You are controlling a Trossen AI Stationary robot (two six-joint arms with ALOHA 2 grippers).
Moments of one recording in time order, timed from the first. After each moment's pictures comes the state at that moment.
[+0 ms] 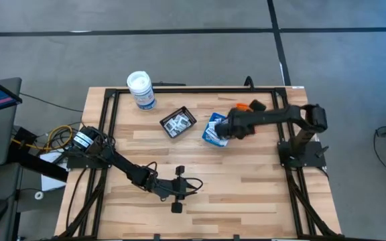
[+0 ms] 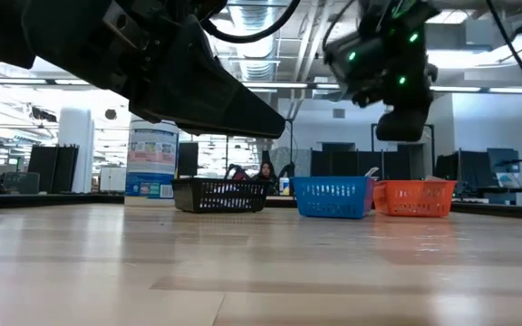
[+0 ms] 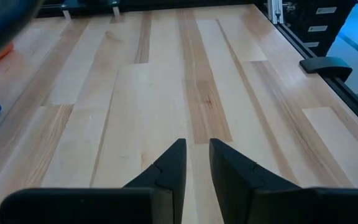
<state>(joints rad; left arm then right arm) -0.54 1.73 0.84 0.61 -0.41 -0.12 -0.06 1.72 1.21 -1.47 0.80 0.75</state>
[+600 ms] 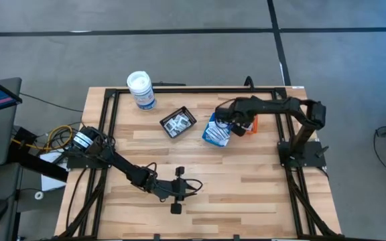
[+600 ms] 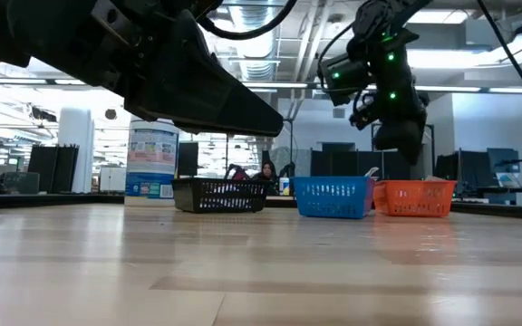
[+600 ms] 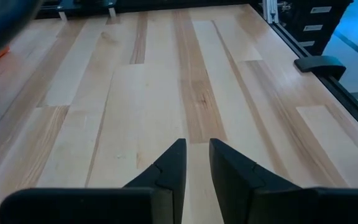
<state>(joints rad) -0.54 1.73 0.84 0.61 -0.41 -0.11 -0.29 1.73 1.21 -1.32 0.56 0.44</state>
